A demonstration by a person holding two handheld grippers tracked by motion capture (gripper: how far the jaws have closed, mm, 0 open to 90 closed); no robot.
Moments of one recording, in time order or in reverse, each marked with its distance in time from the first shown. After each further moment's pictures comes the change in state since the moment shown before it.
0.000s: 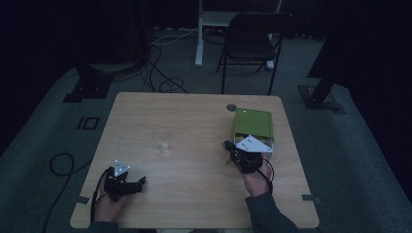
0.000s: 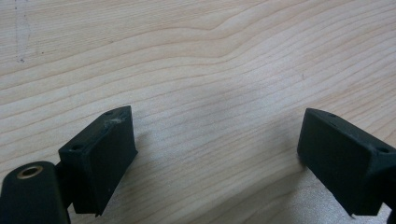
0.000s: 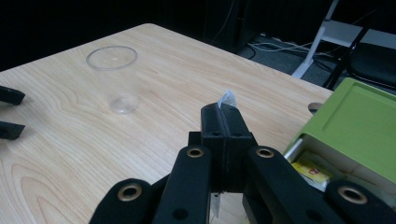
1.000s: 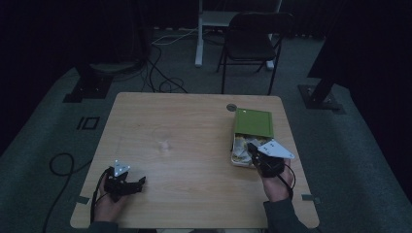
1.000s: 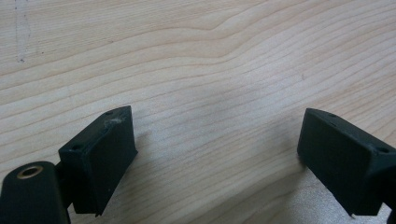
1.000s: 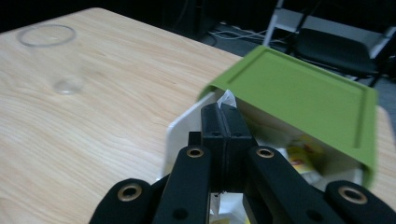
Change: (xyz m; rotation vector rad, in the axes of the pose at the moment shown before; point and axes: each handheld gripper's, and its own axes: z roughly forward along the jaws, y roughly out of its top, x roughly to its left) left arm 0.000 0.000 0.000 0.004 0.000 0.004; right arm -0.033 -0.020 -0.039 0.036 -0.148 0.019
